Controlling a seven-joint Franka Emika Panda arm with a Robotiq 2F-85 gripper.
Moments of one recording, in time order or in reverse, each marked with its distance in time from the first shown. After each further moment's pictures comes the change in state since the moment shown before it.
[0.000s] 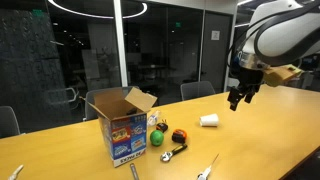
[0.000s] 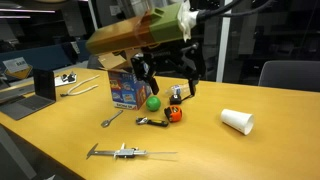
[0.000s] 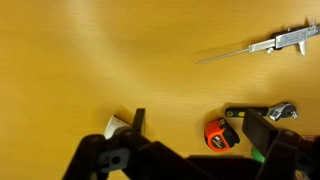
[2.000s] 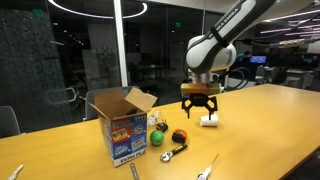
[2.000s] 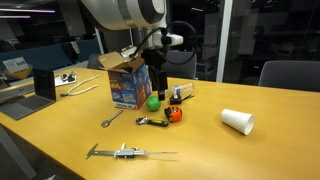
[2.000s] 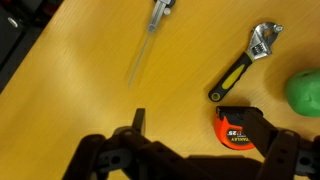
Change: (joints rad) arm 0.034 0.675 0.175 0.492 0.135 -0.122 0.996
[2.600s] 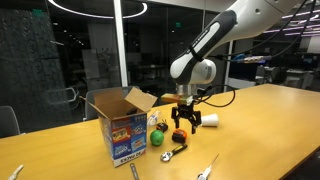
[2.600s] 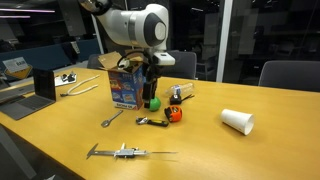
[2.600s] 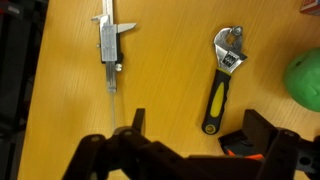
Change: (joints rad) arm 0.104 0.232 -0.056 0.148 0.156 -0.004 0.388
